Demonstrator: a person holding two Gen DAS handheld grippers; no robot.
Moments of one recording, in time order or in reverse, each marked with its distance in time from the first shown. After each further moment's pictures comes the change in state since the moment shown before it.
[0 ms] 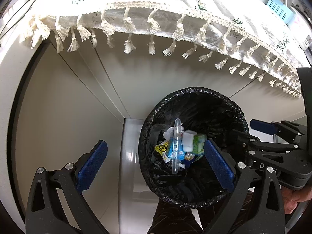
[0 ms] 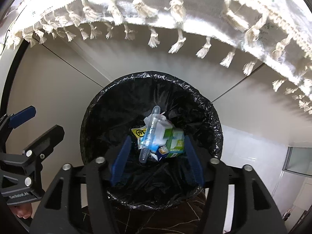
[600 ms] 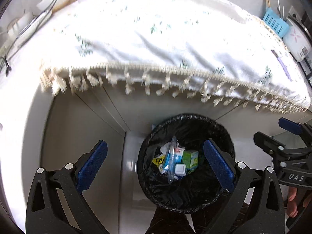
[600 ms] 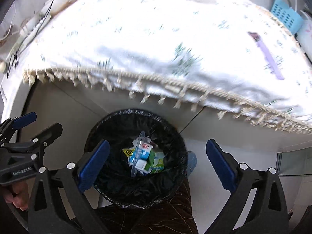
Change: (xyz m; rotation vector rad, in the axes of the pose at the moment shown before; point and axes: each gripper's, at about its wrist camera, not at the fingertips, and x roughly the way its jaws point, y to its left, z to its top) left arm -0.065 -0.014 0.041 -0.010 -0.082 0.001; right arm -0.121 -0.038 0.016 0.046 -0.173 -0.072
